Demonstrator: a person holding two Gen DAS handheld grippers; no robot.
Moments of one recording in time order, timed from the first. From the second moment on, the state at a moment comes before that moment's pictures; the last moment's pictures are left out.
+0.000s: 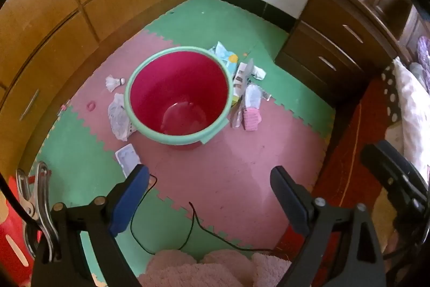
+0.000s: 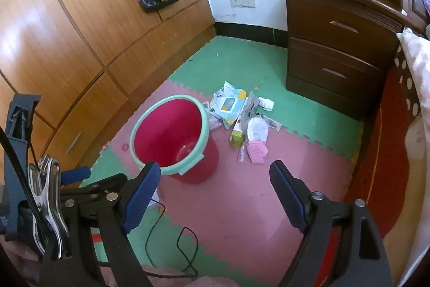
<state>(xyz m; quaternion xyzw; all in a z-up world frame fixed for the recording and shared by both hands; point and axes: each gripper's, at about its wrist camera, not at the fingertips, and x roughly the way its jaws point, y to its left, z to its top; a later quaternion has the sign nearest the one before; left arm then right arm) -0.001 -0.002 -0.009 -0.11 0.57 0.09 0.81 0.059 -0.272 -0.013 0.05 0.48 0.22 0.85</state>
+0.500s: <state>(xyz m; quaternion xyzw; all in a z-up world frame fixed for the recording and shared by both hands) -0.007 0.071 -0.019 -0.15 0.56 0.17 0.80 0.073 -0.288 -0.040 0.07 0.49 0.21 0.84</state>
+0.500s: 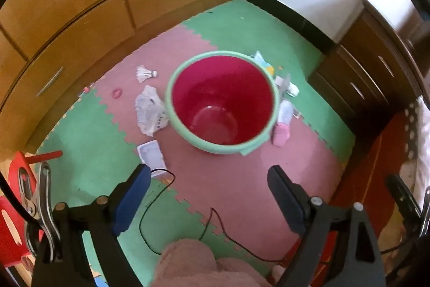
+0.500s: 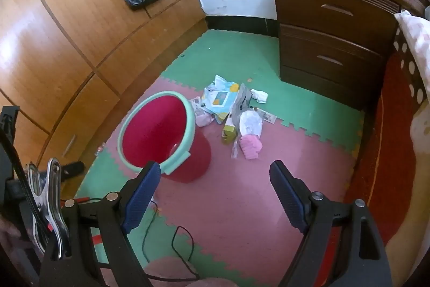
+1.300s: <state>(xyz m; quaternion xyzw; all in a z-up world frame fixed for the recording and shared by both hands) -0.079 0.270 -0.135 -0.23 0.60 0.33 0.69 0.087 -0.218 -0.109 0.04 0.54 0.18 0.82</state>
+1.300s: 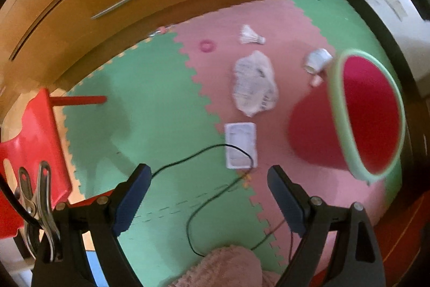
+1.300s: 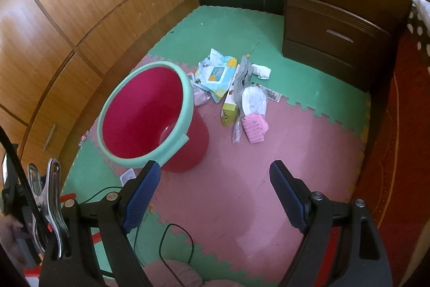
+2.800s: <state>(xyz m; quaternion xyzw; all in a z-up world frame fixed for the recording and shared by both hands) -0.014 0.228 -0.428 -0.26 0.64 0.25 0.67 0.129 -0.207 -0.289 -0.02 0.62 0.17 0.77</state>
